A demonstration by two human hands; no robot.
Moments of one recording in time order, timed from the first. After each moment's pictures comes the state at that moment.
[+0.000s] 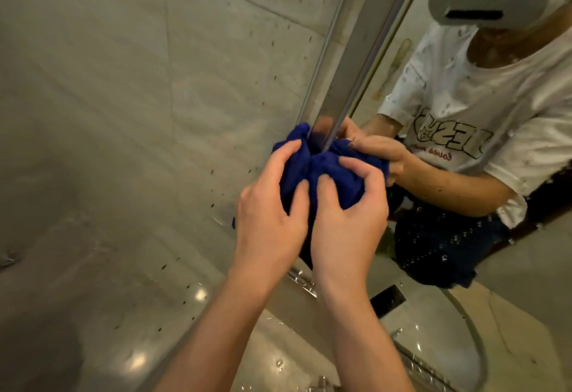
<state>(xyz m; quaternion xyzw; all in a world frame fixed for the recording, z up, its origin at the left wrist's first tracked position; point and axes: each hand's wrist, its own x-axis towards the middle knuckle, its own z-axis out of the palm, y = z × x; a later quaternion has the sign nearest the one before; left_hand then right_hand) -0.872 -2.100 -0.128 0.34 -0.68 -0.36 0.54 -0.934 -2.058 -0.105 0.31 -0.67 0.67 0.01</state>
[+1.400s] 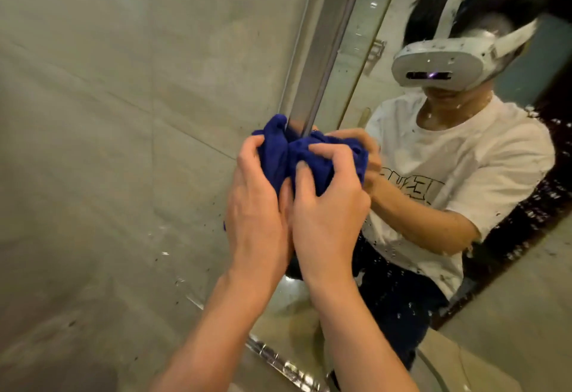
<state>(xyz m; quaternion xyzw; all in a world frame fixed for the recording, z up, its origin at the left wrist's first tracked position) -0.900 -2.100 0.041 0.34 -0.66 -0.29 0.60 -0.949 -2.059 0.075 0.43 -0.64 0.62 0.14</state>
